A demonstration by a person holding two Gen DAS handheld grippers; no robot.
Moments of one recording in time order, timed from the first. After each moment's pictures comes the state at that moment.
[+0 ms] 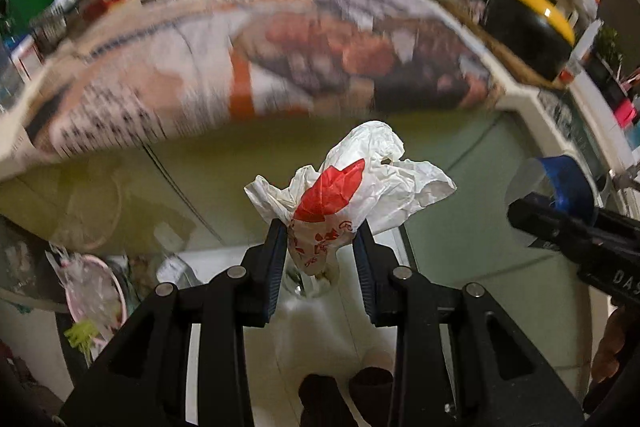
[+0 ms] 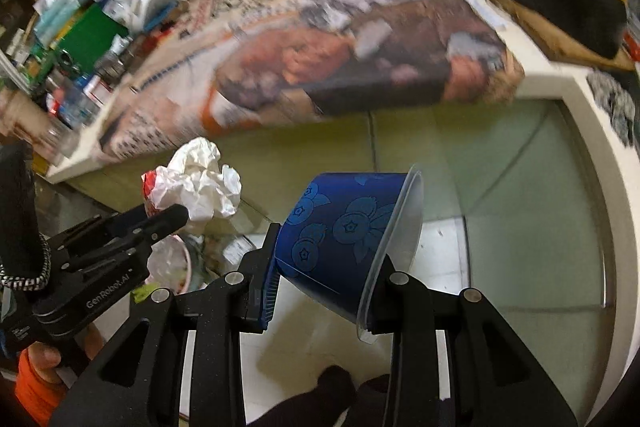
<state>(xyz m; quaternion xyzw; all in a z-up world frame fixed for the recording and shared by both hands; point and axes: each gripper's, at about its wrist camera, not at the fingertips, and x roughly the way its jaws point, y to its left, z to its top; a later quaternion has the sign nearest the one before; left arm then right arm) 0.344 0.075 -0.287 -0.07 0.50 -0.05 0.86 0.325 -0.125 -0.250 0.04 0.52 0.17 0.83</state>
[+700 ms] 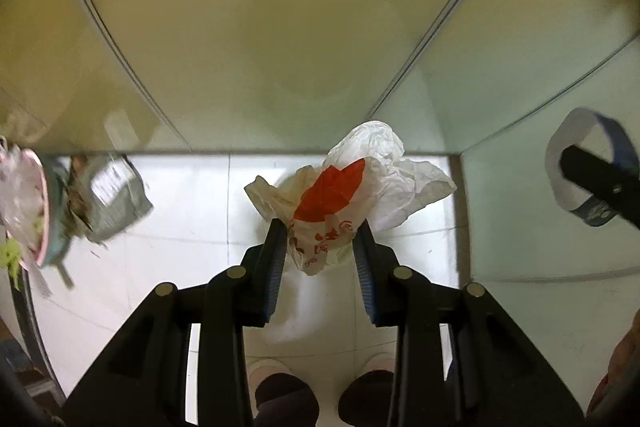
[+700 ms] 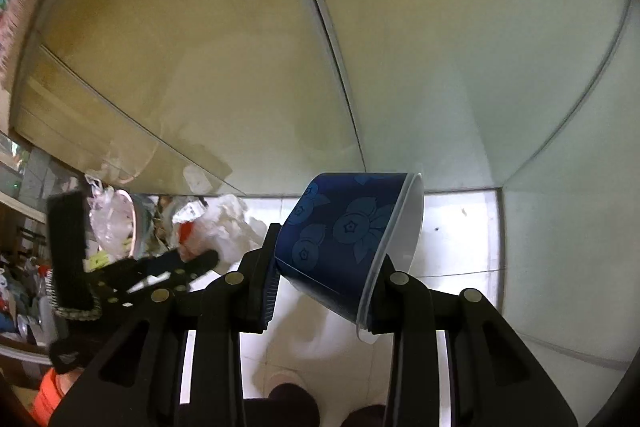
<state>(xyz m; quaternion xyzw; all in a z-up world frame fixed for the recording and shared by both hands) 0.367 0.034 -0.661 -0.13 0.59 0.02 0.80 0.374 -0.147 -0.558 0.03 0.55 0.22 0.80</state>
